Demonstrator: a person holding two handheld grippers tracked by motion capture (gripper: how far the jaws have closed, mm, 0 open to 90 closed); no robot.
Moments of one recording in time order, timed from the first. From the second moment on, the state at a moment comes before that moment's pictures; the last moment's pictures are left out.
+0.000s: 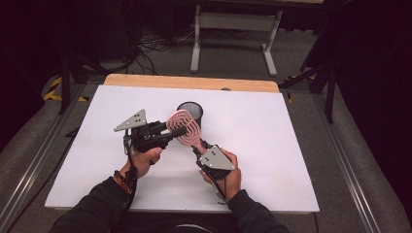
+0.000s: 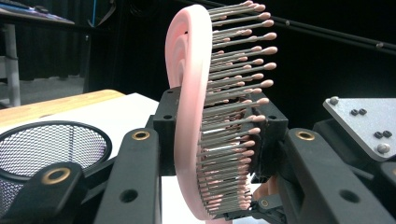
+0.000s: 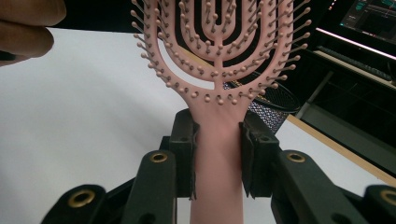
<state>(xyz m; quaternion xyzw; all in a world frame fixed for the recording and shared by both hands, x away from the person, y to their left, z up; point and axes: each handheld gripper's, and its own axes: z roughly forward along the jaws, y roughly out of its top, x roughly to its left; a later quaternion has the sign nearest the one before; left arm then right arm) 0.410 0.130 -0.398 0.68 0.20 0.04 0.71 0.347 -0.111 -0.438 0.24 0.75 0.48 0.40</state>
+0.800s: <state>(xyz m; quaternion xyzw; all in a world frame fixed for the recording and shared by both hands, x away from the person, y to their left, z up) 0.400 0.124 -0.393 0.69 0.19 0.08 0.69 0.347 -0.110 -0.439 0.24 0.74 0.49 0.39</state>
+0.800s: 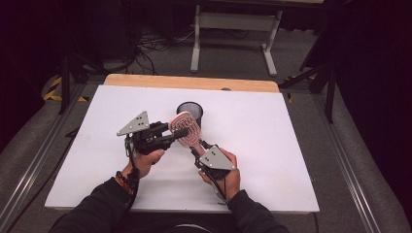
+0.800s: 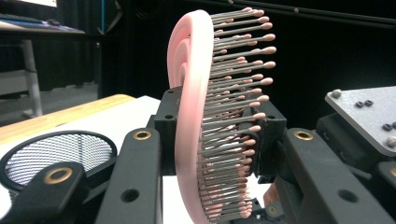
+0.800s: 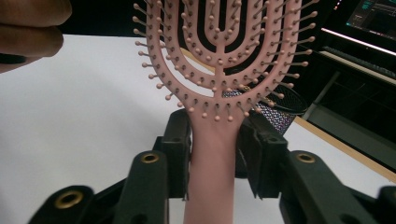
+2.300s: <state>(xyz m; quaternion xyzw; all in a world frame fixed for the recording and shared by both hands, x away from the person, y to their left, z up) 0.401 0.164 -0.386 0.69 0.19 0.14 0.68 0.340 -0.135 -0.433 0.19 0.76 0.50 0.37</state>
